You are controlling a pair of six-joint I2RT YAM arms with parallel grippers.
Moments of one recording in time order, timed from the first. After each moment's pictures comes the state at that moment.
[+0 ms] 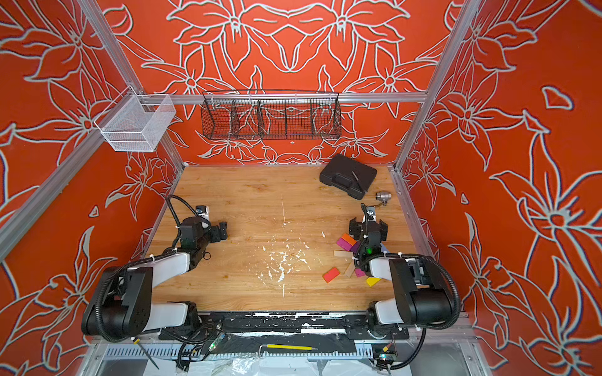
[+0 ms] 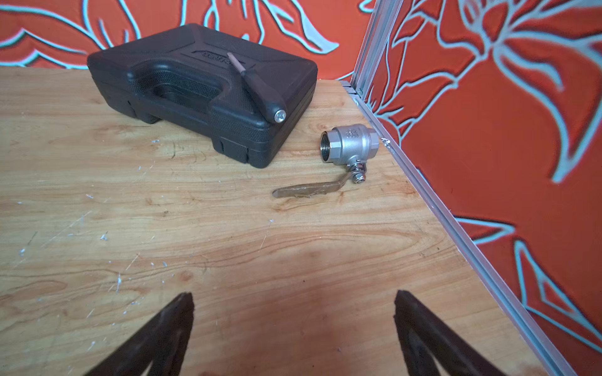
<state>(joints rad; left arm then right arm) 0.04 1.34 0.40 0.37 -0.02 -0.10 0.08 1.41 0.30 0.74 0.35 0.02</state>
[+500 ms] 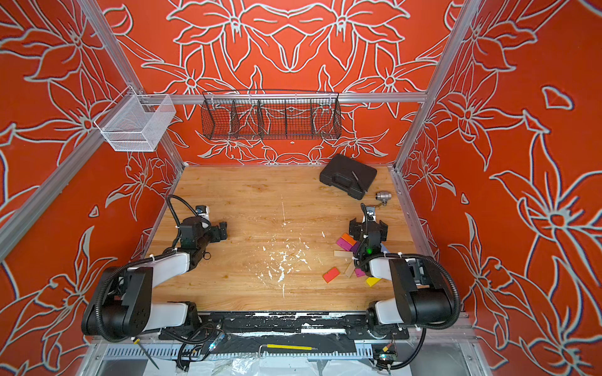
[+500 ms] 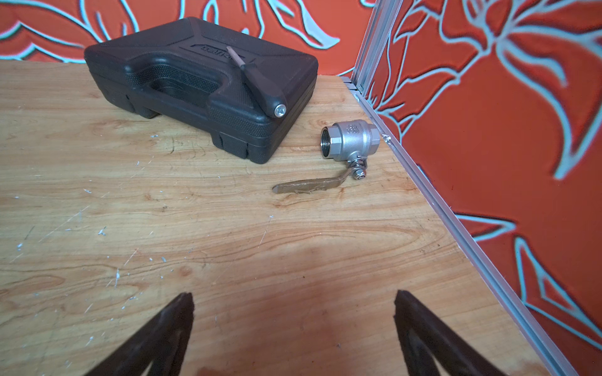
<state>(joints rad) 0.04 1.34 0.40 0.37 -0.02 -0.10 0.08 1.41 0.30 0.73 0.35 0.02</state>
